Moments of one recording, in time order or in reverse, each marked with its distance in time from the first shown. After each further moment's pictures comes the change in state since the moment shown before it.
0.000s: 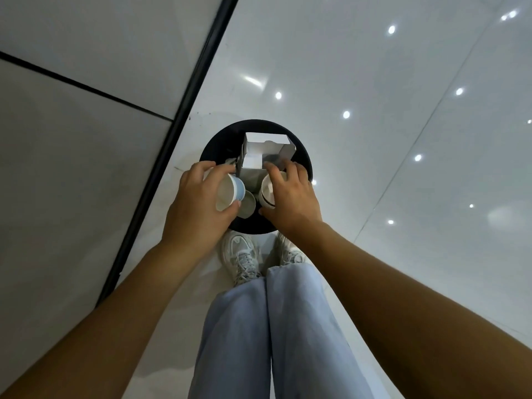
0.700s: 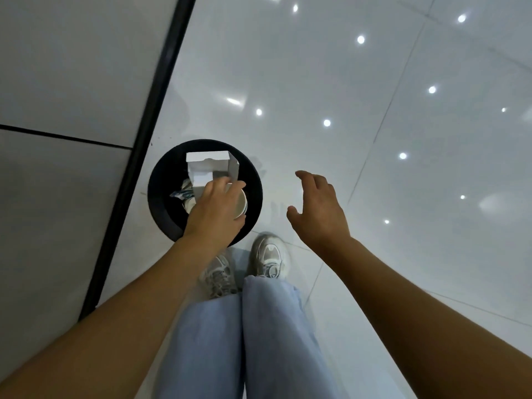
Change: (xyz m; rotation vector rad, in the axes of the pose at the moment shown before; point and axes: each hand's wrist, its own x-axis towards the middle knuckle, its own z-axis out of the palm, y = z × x) left_hand 0.035 0.061 0.082 0.295 -0.234 0.145; right_hand -0.043 0.100 -0.061 0.183 0.096 0.232
